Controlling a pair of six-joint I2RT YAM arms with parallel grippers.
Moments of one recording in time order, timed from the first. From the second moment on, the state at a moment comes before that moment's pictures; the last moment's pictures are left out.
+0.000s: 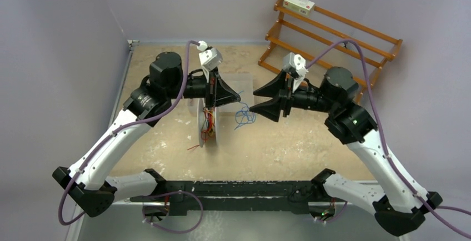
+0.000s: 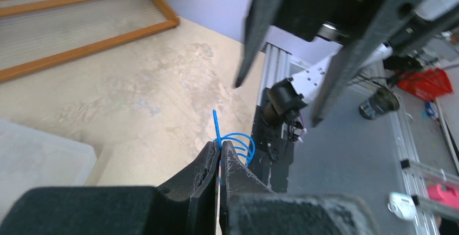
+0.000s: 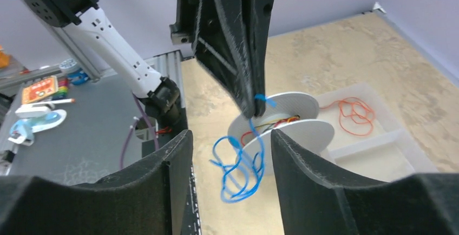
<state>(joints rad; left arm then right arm) -0.64 1.17 1.39 -0.41 0.79 -0.20 0.61 1.00 1.28 -0.33 -0.74 0.12</state>
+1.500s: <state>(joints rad) -0.64 1.09 1.30 -0.31 0.18 -0.45 0.80 1.00 0.91 0.11 -0.48 -0.26</state>
